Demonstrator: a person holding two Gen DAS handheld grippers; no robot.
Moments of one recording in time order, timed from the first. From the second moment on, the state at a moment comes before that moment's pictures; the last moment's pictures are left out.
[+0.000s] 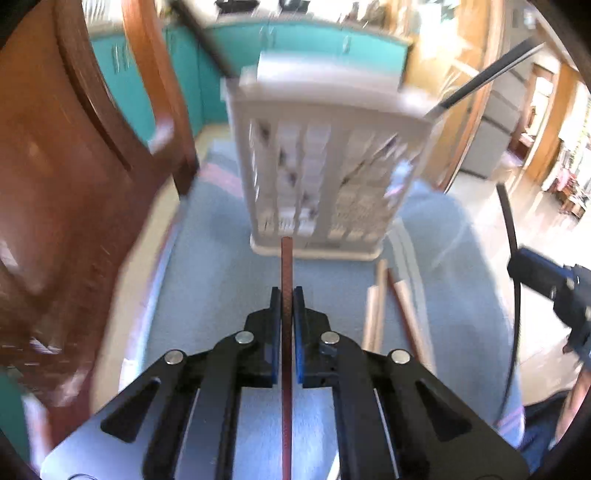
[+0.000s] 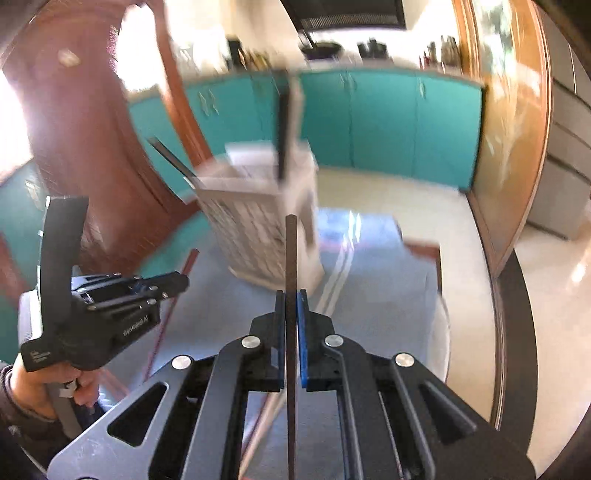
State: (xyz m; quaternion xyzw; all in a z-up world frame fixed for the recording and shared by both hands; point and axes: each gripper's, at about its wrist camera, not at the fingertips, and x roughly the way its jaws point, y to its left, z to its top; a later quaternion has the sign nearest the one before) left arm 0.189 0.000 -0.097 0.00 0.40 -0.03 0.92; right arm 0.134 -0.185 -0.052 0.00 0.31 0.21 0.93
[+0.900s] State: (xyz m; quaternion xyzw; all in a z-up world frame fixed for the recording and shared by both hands) left arm 0.214 0.053 0.069 -0.11 0.08 0.00 0.99; right arm 0.182 -0.158 0.063 0.04 0.06 0.19 0.98
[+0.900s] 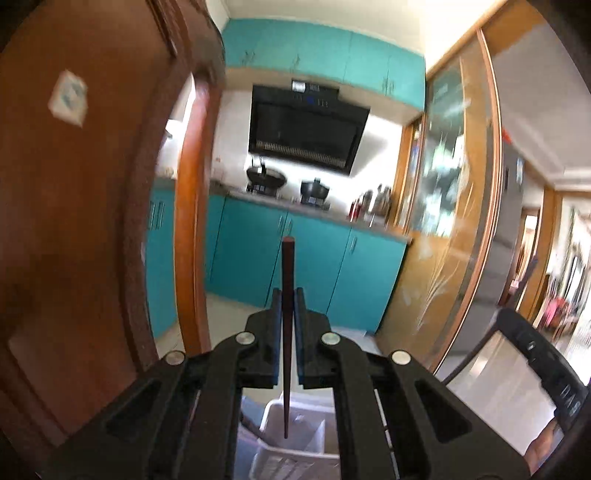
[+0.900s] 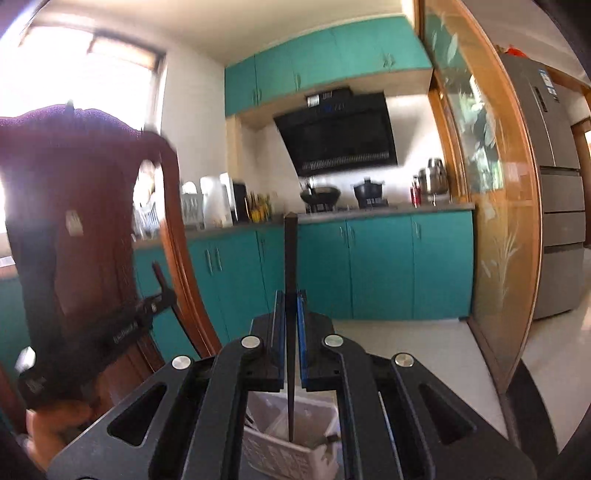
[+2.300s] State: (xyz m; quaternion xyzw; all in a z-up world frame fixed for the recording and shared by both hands) left arm 0.199 -0.014 -0.102 0.01 0.39 -0.08 0.92; right arm 0.186 -0.158 -0.160 0.00 0.50 0.17 0.85
